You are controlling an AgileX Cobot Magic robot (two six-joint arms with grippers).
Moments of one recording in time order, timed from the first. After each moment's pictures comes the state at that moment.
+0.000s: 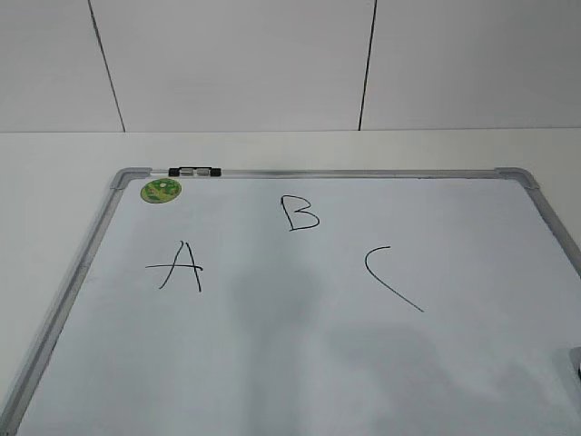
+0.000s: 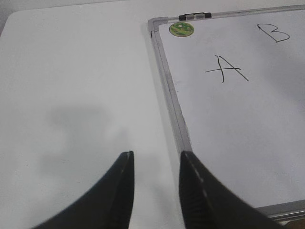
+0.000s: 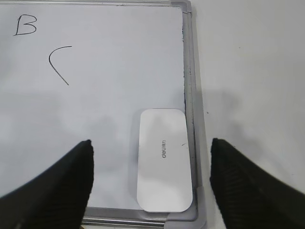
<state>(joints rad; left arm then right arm) -0.12 0.01 -0.52 -0.06 1.11 0.02 0.00 -0.01 -0.50 0.03 1.15 -0.07</state>
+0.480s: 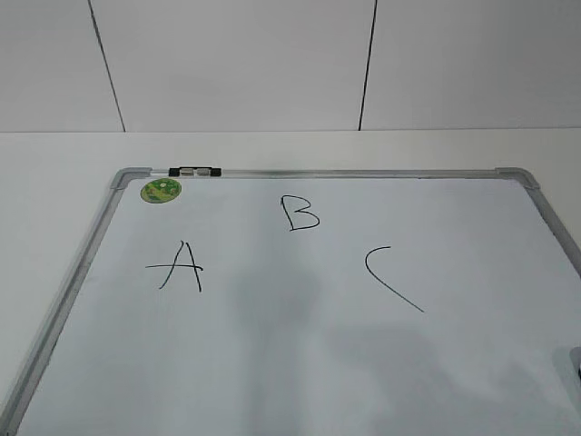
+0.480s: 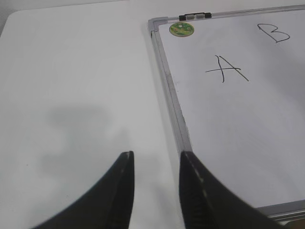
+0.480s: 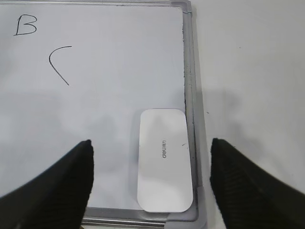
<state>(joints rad) -0.12 0.01 -0.52 -0.06 1.11 0.02 0.00 -0.01 -0.50 0.03 1.15 -0.07</state>
